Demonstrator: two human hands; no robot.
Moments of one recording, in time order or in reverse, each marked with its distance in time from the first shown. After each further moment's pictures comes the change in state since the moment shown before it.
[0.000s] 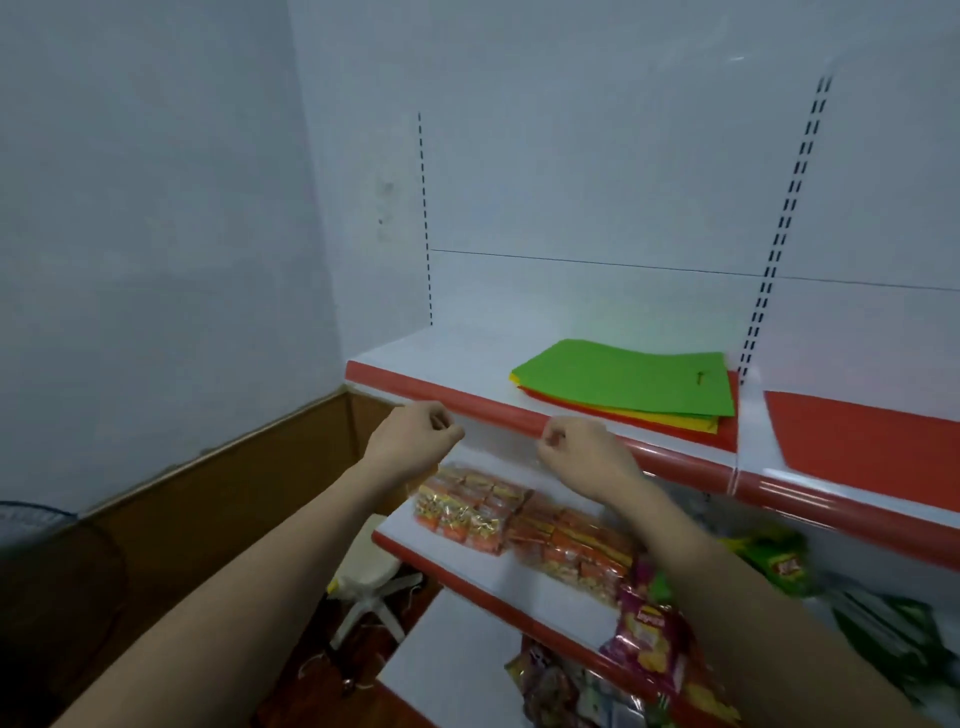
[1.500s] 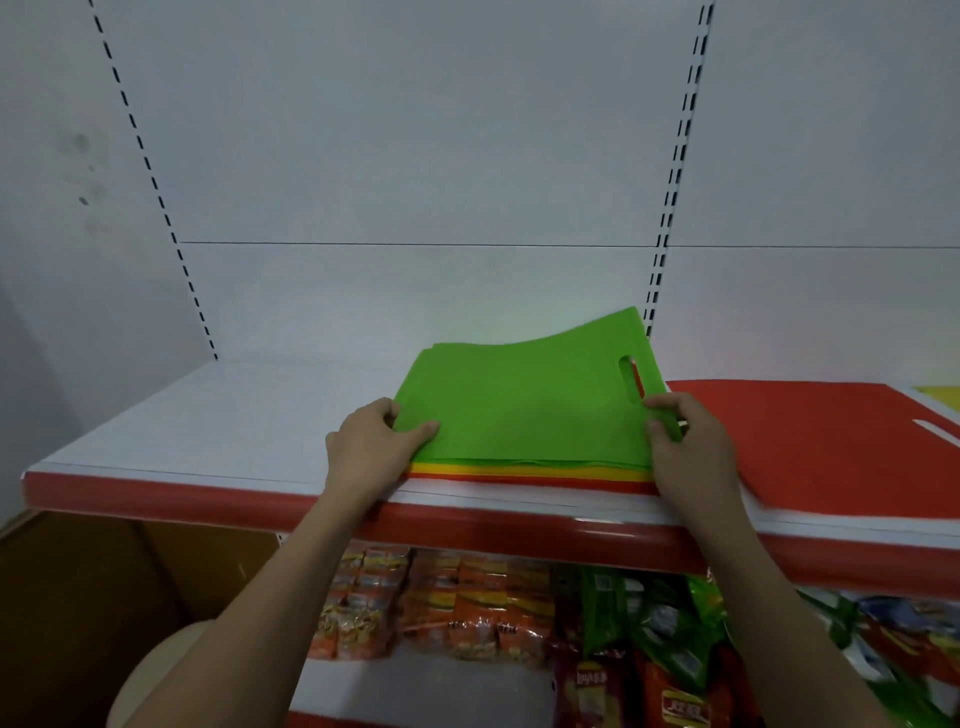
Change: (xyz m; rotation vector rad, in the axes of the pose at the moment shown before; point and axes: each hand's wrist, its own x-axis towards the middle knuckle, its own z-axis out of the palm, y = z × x) left_hand 0.233 0.026 0.161 -0.155 -0.040 0.082; right_hand 0.073 0.194 -0.033 0.230 0.779 0.408
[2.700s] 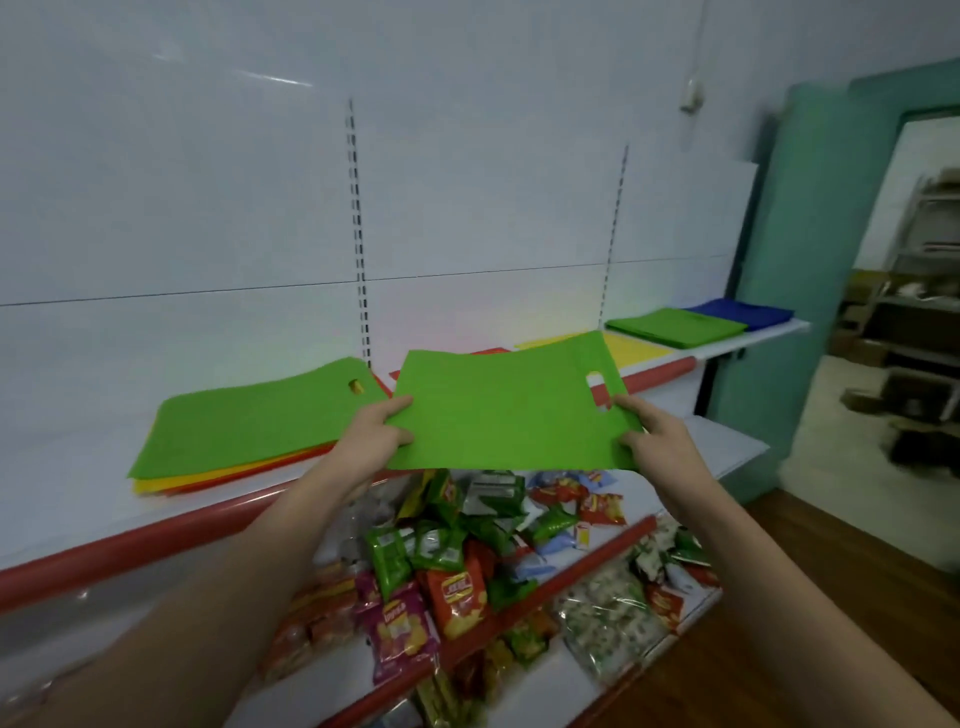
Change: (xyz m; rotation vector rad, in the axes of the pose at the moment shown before) left_hand -0.143 0.147 0.011 -0.683 -0.850 0.328; right_hand -0.216 -0.098 -0.248 -0.059 0.318 0.420
